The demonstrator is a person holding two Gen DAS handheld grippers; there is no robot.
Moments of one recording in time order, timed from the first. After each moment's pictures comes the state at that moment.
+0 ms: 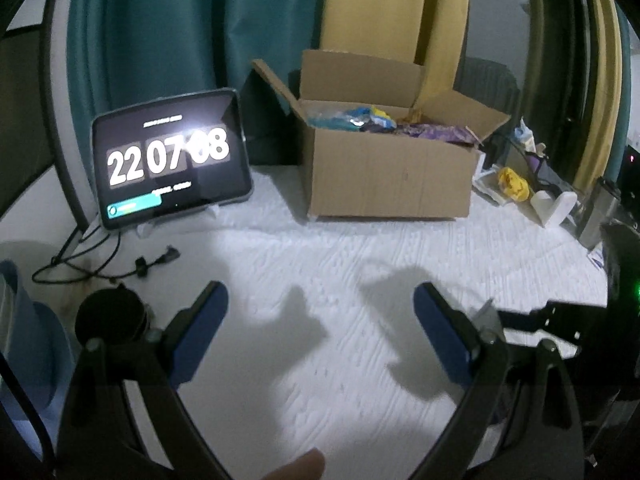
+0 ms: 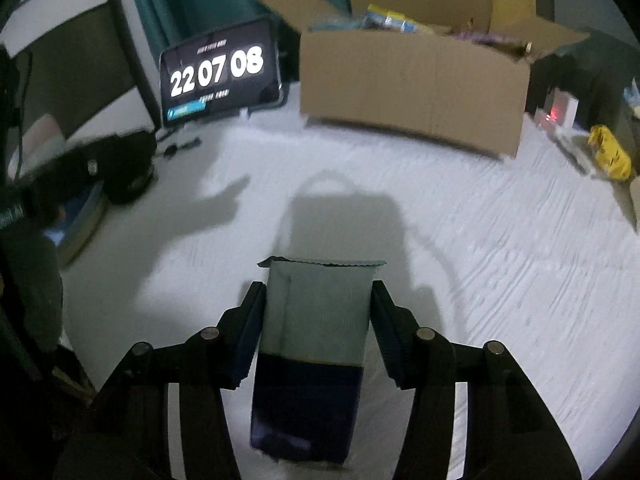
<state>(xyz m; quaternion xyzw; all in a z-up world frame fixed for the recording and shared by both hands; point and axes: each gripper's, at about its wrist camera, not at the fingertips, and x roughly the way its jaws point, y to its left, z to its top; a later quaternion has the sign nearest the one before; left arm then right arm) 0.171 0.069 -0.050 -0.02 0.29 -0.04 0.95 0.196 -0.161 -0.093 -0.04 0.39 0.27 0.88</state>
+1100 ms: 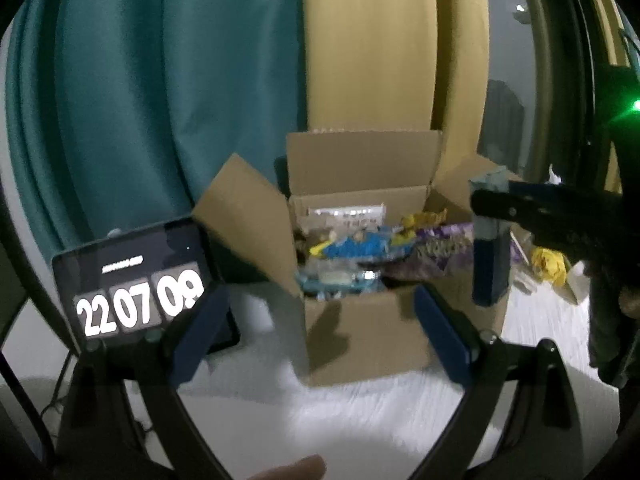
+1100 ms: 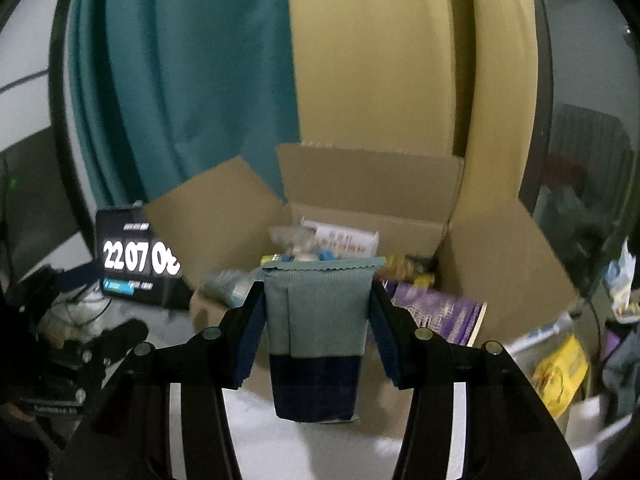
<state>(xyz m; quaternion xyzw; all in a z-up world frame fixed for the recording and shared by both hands) 0.318 0.045 0.031 0.02 0.22 -0.02 0.98 0.387 -0.176 0.062 -0.04 0.23 0.24 0.94</state>
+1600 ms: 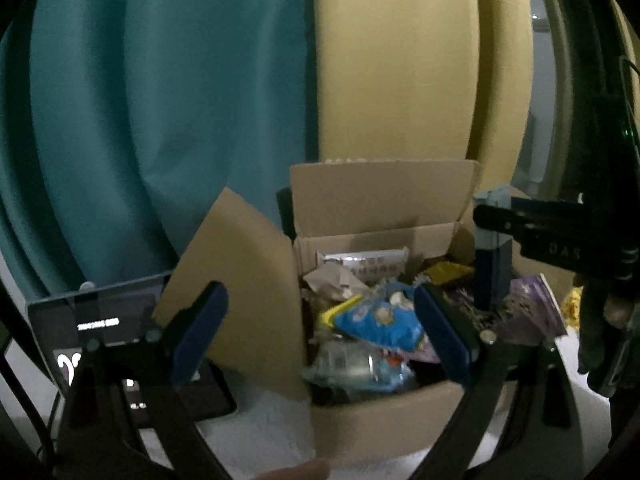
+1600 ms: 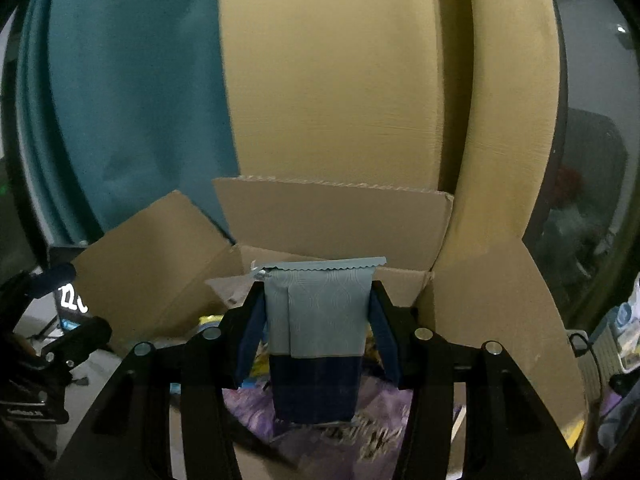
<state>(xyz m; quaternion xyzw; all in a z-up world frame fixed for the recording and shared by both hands) 0.408 0.047 0.048 0.01 0.21 0.00 0.98 0.488 -0.180 0.064 -0.04 0.23 0.21 0.95</state>
